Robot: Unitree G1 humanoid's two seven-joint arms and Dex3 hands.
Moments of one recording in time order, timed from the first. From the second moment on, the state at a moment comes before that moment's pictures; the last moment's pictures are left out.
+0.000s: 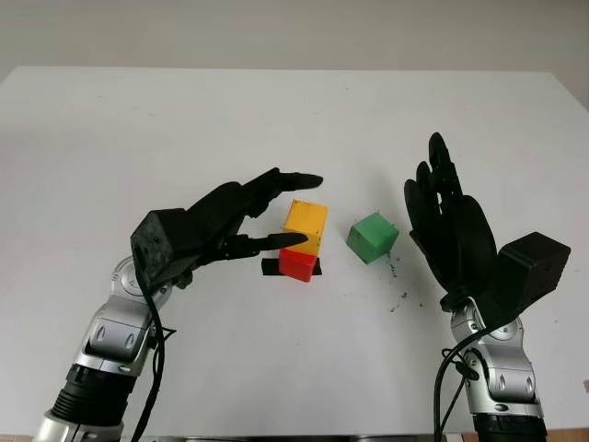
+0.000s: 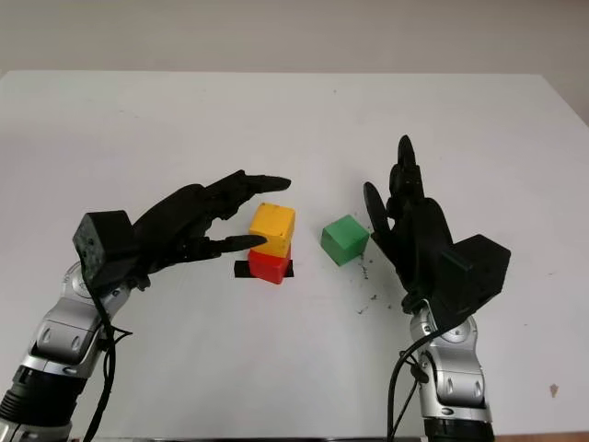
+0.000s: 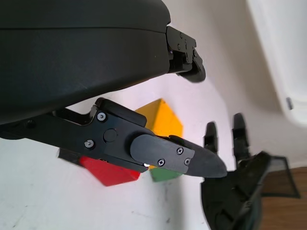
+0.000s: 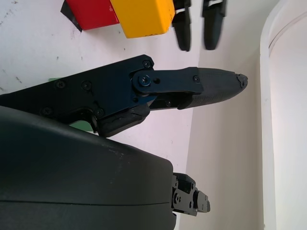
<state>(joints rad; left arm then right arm) -0.32 0.34 -0.06 -0.05 -0.06 0.03 -0.48 -0.15 -0.14 -0.12 -0.06 0.13 0.04 0.16</state>
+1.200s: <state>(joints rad) -0.11 0.27 0.11 -0.18 0.11 0.08 -0.06 -0.79 -0.88 0.12 0.25 -0.36 -0.35 0.74</state>
